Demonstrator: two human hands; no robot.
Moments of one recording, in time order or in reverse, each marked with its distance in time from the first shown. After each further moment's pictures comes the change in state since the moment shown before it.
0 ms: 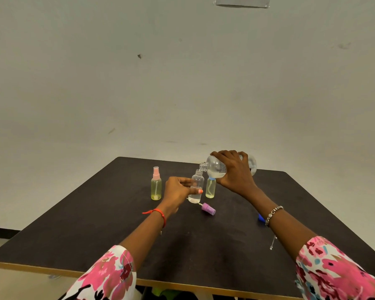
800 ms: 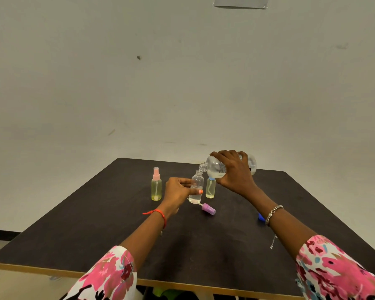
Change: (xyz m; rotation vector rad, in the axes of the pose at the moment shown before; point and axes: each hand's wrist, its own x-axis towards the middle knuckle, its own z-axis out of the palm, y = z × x) left_hand -0.002 0.000 0.000 0.008 0.010 -0.011; right_hand 0.000 -0.002 -0.001 -0.004 0.006 -0.001
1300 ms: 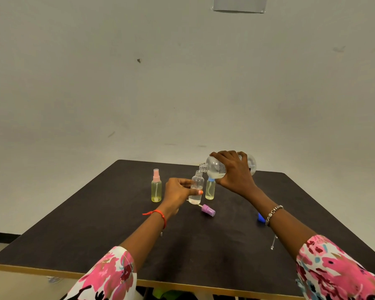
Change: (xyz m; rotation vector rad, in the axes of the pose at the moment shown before) left_hand -0.001 0.004 0.000 -0.007 -0.009 0.003; right_hand 0.001 -0.001 -0.007 -0.002 -0.011 -0.004
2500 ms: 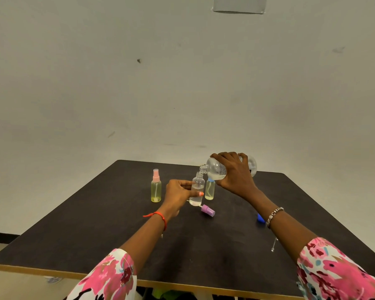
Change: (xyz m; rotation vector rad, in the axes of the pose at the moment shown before) left_hand 0.000 -0.005 0.002 -0.018 -0.033 0.013; right_hand -0.003 0.002 0.001 -0.013 -0.008 0.003
